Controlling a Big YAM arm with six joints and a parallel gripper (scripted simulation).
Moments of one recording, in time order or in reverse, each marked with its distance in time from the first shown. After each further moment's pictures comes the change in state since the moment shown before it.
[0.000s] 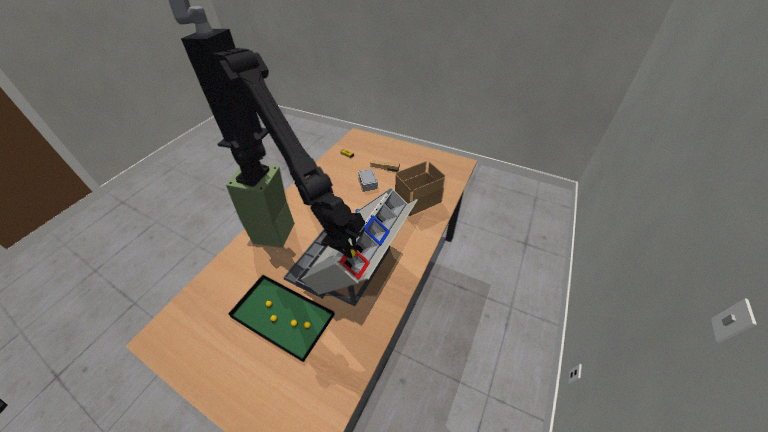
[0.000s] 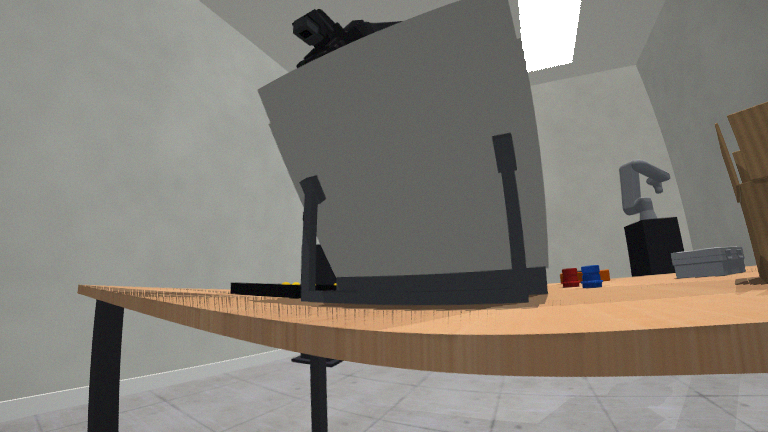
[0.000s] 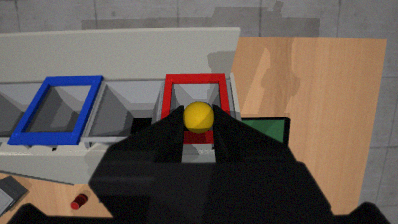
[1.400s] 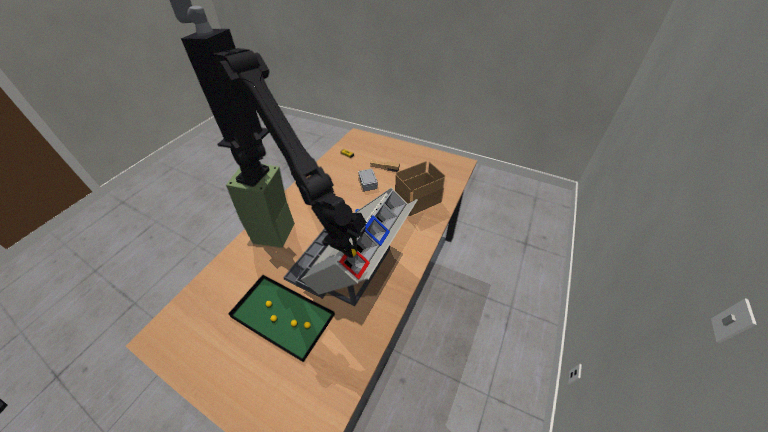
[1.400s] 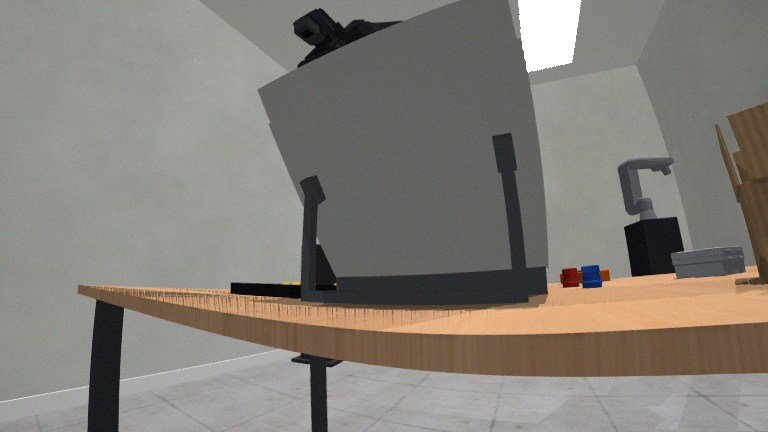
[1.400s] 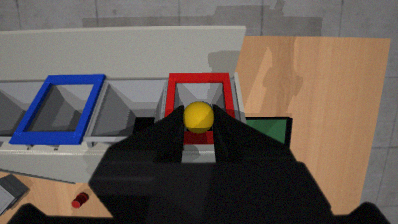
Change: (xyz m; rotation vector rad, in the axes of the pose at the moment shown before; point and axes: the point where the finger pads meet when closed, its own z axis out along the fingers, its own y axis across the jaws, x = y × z) arm 0.001 0.004 0.002 -0.005 0.007 -0.003
